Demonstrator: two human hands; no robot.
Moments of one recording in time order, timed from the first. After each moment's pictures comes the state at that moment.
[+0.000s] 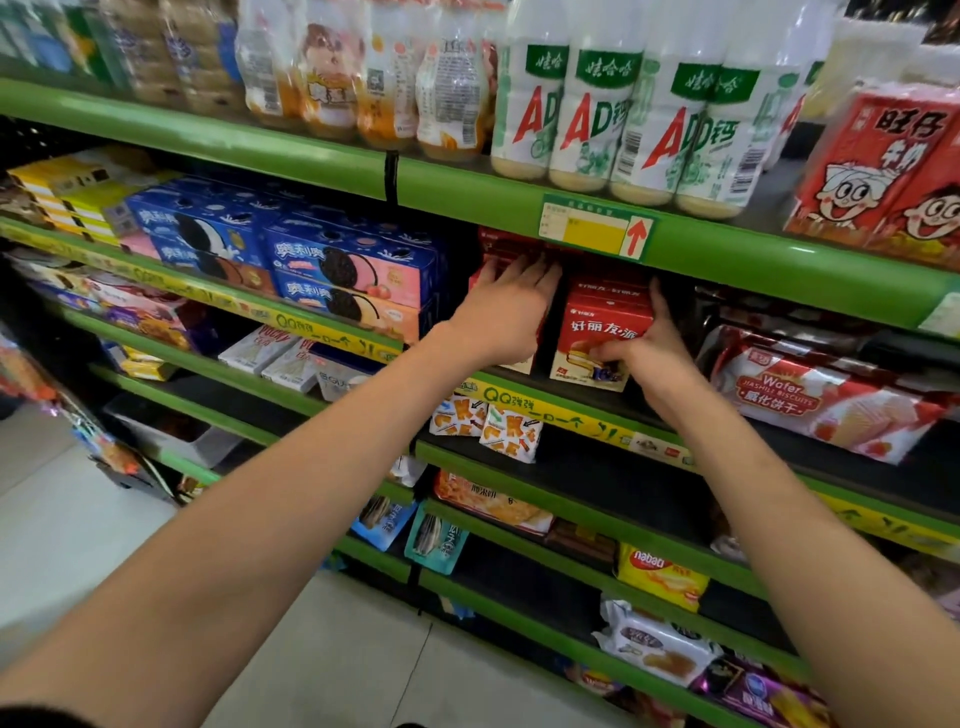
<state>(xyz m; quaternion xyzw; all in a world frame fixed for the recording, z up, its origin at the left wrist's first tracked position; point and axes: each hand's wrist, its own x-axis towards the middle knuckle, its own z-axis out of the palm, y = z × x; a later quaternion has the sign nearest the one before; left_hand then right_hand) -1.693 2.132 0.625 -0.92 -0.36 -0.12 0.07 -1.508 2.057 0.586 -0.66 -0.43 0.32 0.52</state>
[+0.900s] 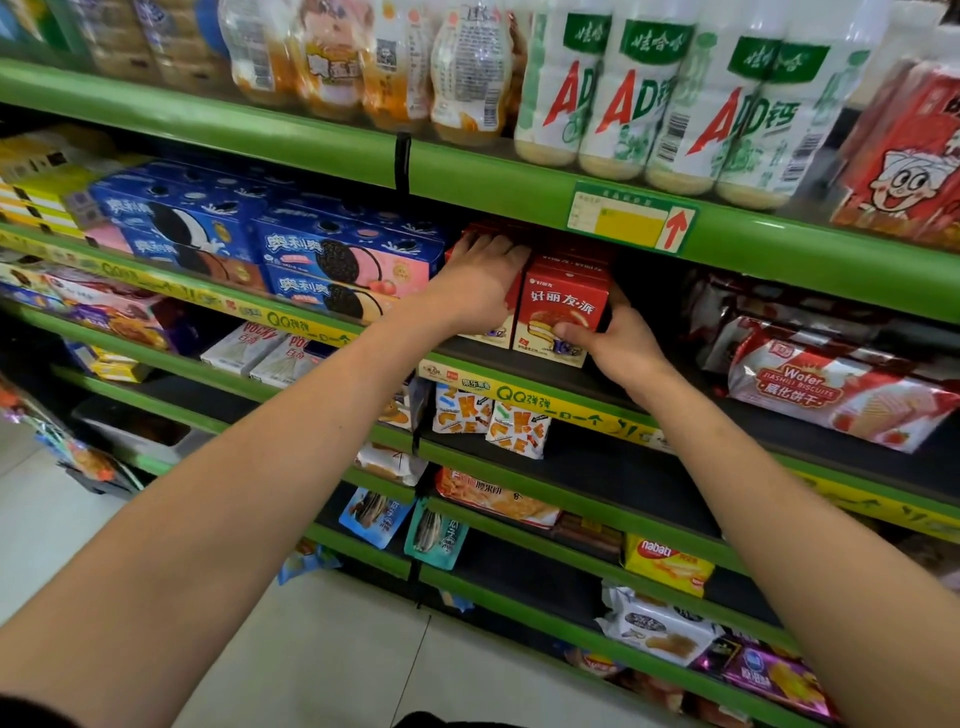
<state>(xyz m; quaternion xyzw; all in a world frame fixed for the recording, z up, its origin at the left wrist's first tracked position) -1.721 2.192 0.622 -0.93 -0.34 -0.13 0.03 -1.542 2.093 0.572 -0.70 -0.50 0.24 0.45</state>
